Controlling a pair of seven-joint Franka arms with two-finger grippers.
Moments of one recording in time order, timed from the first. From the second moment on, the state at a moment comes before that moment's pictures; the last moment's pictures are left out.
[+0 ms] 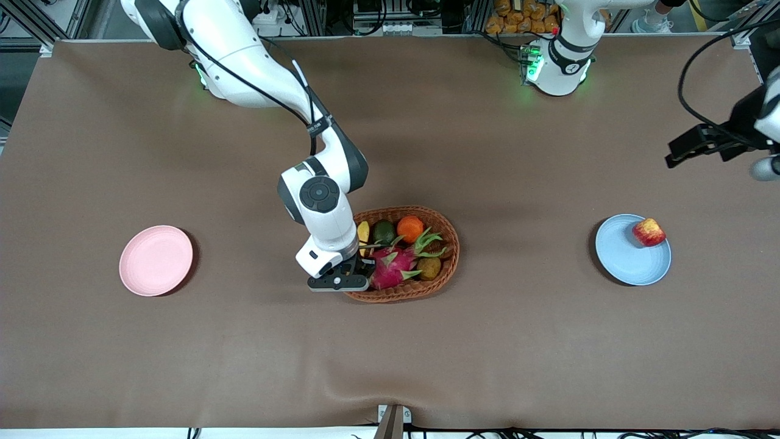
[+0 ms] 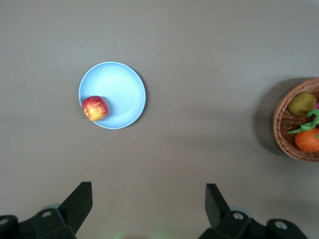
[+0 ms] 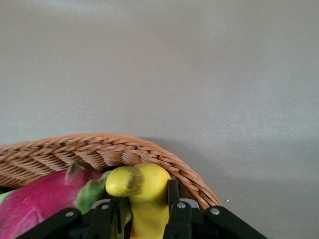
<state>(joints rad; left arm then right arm) -0.03 0.03 -0.06 -1.51 -0.01 1.51 -0.18 0.68 0.80 -0.13 -1.35 0.01 2.38 0.60</state>
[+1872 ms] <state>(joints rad) -0.02 0.00 -0.08 -1.50 -0.01 1.52 -0.18 0.04 0.43 -0.15 -1.64 0.09 1.99 -0.28</state>
